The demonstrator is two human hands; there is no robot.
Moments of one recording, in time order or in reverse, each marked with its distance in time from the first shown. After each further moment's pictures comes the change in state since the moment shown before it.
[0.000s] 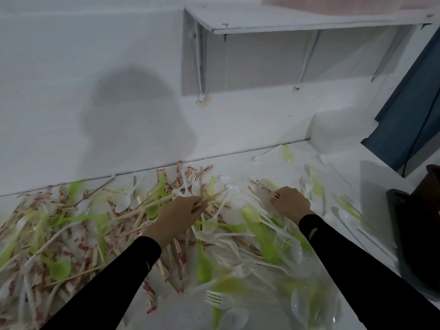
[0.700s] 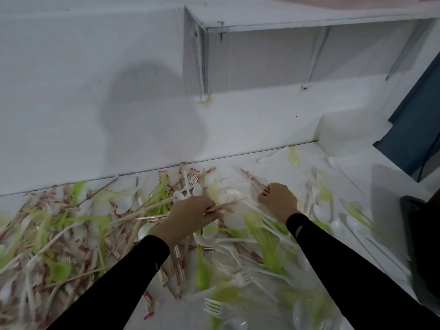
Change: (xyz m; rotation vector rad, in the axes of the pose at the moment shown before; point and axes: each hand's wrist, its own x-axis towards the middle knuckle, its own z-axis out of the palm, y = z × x) left_hand 0.015 0.023 0.000 0.044 -0.091 0.135; right_hand 0.022 -0.025 0.018 0.238 0.049 -0.080
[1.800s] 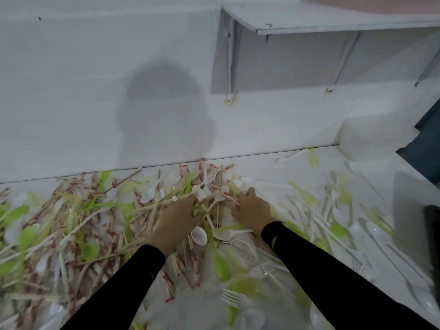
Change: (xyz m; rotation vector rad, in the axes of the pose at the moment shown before) left_hand -0.061 -0.039 -0.006 -0.104 0.093 -0.348; right_hand -0.039 -0.077 0.068 -0.398 -0.168 -0.306
